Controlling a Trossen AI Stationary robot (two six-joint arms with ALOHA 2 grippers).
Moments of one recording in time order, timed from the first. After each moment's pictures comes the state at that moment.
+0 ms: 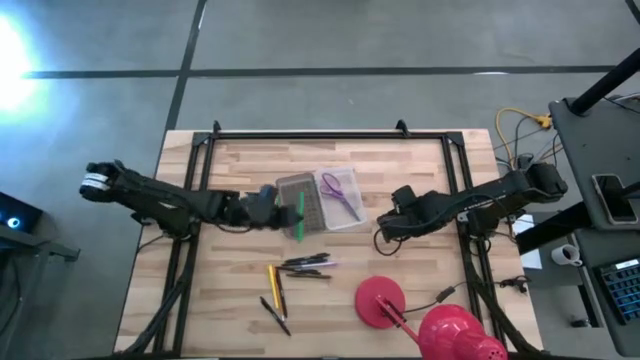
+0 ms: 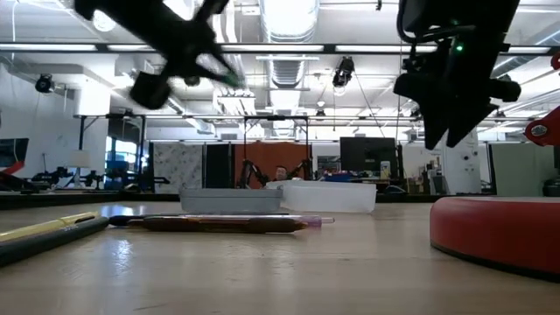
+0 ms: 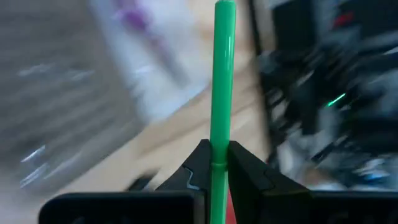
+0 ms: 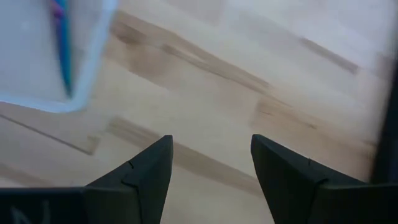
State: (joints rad) left arm -0.11 1.25 0.78 -0.05 -0.29 -1.43; right arm 0.19 1.43 0.94 -1.06 0.53 1.33
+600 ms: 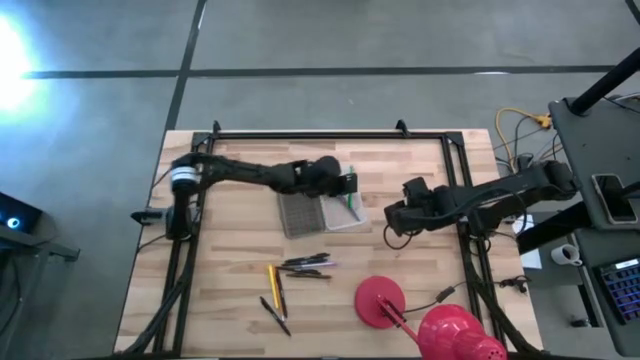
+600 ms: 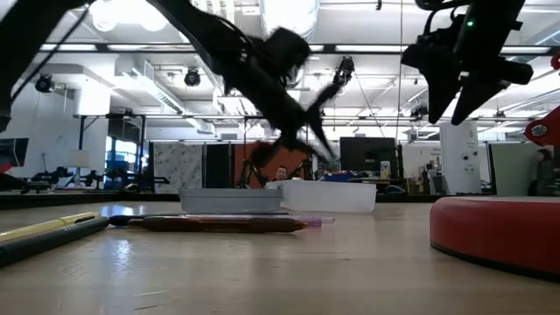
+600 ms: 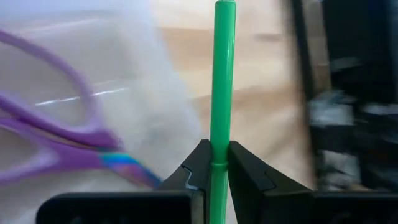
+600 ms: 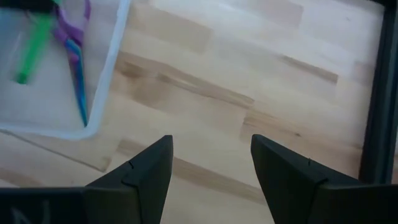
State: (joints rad) left arm 0.21 1.96 1.34 -0.03 -0.05 -1.21; right arm 0.19 1.29 0.96 -1.16 0.58 1.42
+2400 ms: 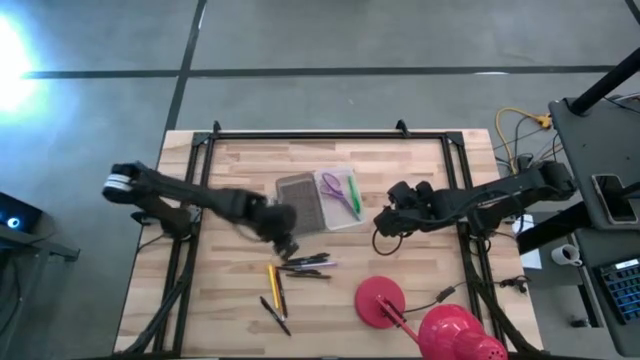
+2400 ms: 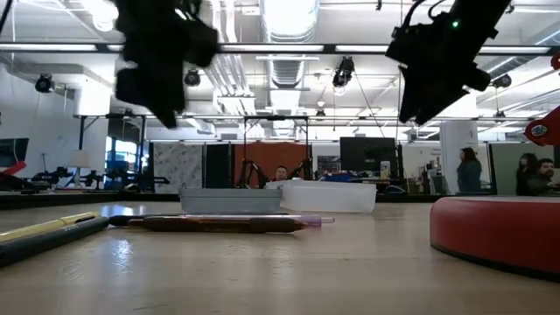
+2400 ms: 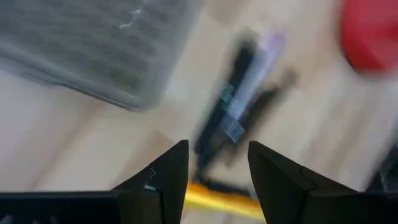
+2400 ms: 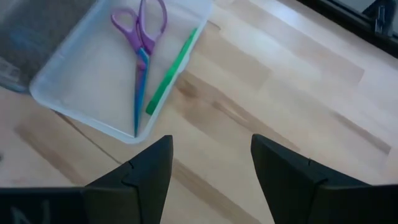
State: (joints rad) left arm -0.18 1.42 1.05 -0.70 0.04 -0.84; right arm 0.20 1.33 0.94 -0.90 0.62 1.05
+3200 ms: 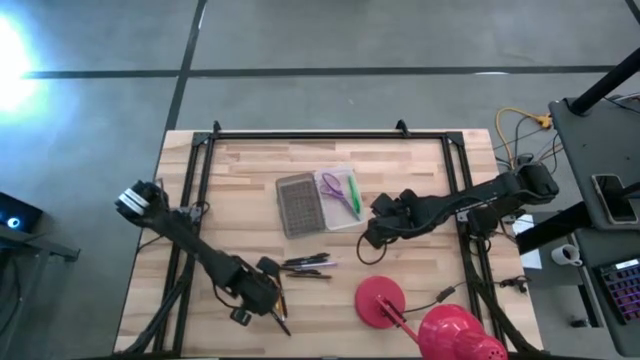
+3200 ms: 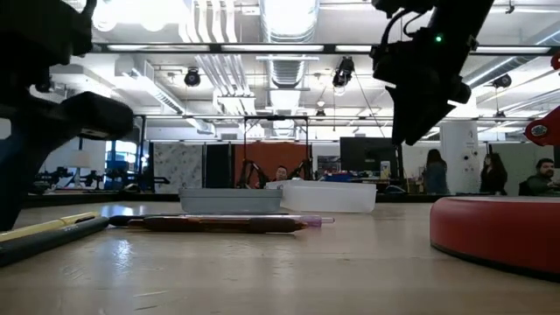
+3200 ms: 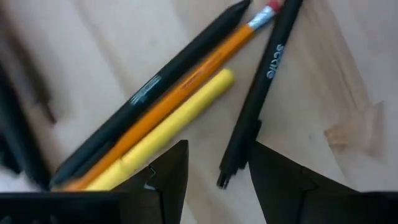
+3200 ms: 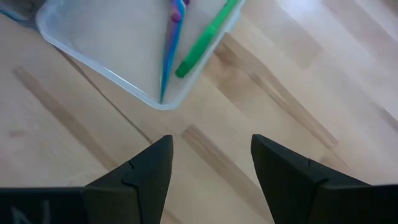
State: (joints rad) left arm -0.64 1.68 0.94 -0.47 -0.01 -0.15; right arm 0.20 1.51 1.01 -0.86 0.49 0.94
